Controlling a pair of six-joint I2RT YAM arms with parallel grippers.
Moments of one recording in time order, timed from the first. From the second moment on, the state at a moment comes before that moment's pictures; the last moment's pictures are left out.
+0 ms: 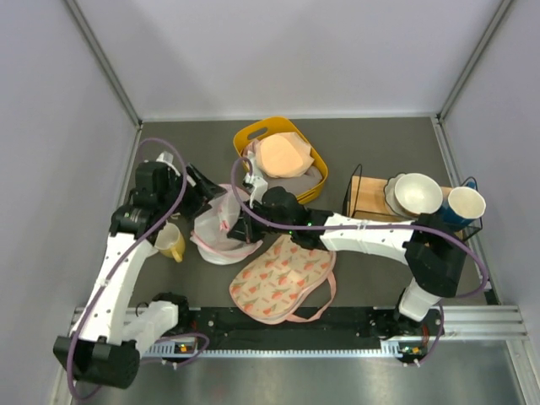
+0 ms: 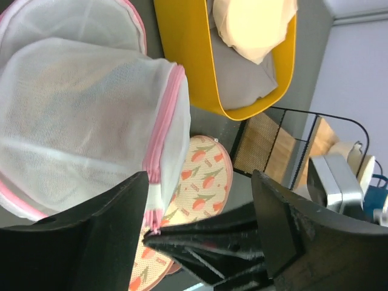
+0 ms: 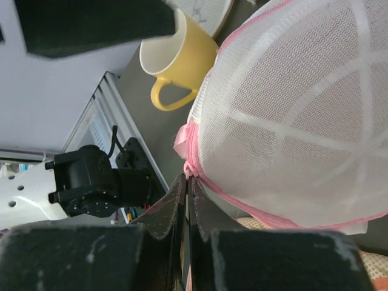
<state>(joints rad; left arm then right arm) -0.14 1.02 1.06 -0.71 0.30 -0.84 1.07 1.66 1.12 0.15 -0.17 0.67</state>
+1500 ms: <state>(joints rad) -0.14 1.31 1.28 -0.75 0.34 -0.78 1.03 1.52 1.08 0.11 -0.14 0.63</state>
